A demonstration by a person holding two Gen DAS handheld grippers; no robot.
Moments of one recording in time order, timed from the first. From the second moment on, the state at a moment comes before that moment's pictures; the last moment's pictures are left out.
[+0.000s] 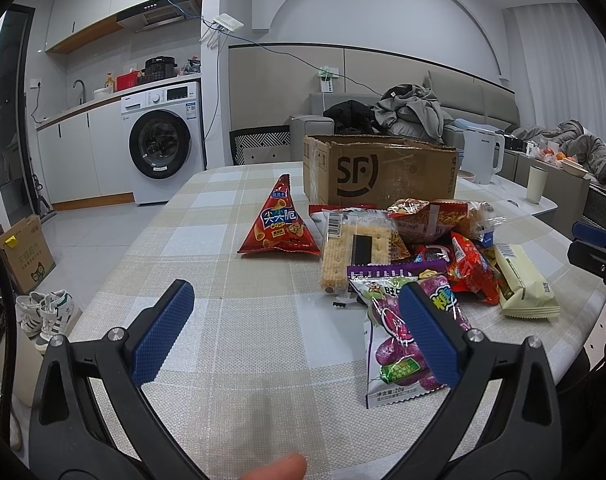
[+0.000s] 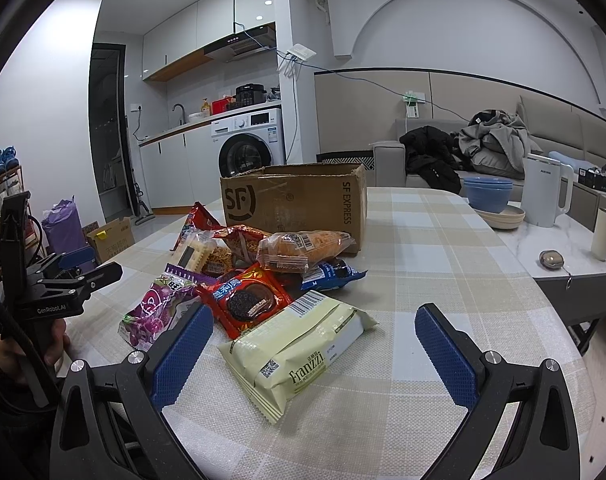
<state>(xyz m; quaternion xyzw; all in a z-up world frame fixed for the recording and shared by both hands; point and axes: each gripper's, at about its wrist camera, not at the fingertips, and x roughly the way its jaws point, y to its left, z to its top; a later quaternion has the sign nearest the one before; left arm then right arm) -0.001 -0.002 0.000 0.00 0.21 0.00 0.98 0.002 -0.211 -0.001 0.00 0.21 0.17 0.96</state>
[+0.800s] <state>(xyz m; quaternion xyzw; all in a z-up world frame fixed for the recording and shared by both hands) -0.001 -0.002 0.000 0.00 0.21 0.00 0.98 0.004 -0.209 -0.004 0.00 0.22 0.17 0.96</state>
